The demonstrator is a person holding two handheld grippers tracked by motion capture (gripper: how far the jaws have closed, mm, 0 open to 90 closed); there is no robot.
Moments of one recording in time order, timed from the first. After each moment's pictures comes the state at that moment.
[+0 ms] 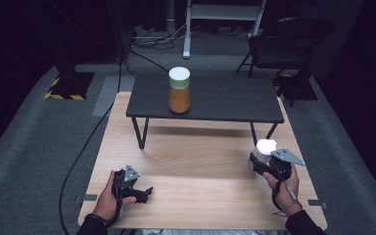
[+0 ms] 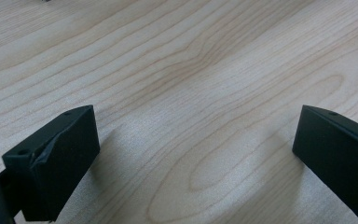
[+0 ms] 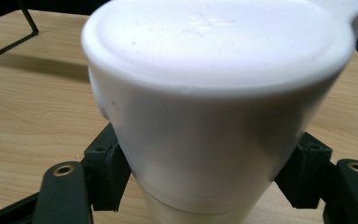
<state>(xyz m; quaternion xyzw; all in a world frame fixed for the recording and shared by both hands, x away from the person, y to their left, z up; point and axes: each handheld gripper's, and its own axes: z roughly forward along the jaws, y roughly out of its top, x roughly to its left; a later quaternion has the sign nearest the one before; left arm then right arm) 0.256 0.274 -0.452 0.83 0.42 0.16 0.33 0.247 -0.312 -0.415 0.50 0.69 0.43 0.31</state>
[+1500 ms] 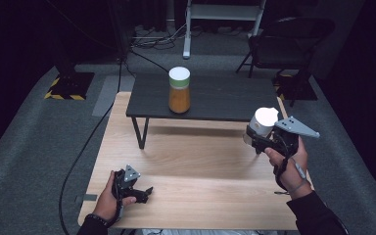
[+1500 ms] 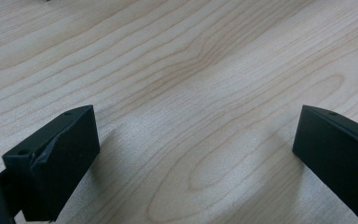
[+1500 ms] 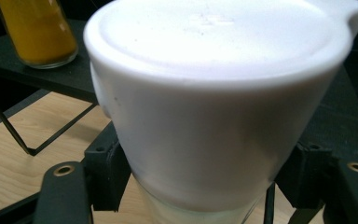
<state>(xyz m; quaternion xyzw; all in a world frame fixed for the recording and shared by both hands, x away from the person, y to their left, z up) 0.255 0.274 -0.451 0.83 0.43 0.16 0.33 0.248 -0.285 -0.293 0.45 0.69 0.48 0.32</state>
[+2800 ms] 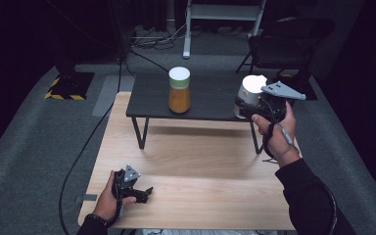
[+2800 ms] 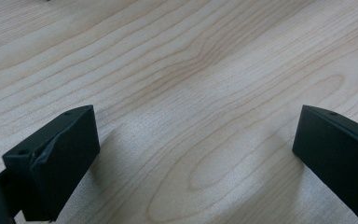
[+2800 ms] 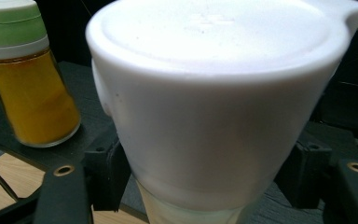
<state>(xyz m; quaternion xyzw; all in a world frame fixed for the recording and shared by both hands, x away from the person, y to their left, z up) 0.255 0.274 -0.452 0.83 0.43 0.16 0.33 0.301 -0.246 -0.243 0.43 0.69 0.48 0.34</state>
